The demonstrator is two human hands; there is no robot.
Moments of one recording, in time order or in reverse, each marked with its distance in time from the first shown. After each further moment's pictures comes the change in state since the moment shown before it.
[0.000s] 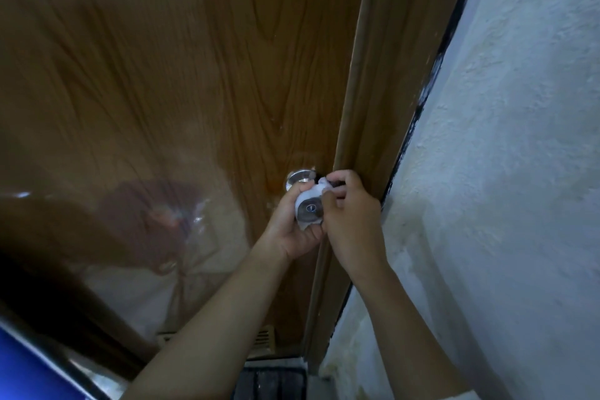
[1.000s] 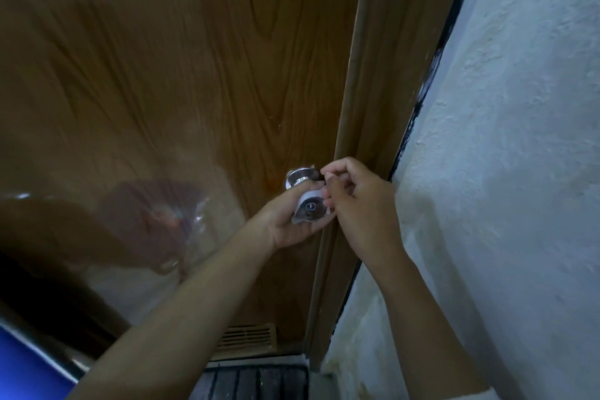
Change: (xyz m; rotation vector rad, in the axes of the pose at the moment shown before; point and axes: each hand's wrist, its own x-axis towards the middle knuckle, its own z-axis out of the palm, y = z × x) left_hand -0.003 0.020 0.005 0.191 0.078 -0.130; right_hand 0.003 -0.011 -0.023 0.070 -0.062 -0.109
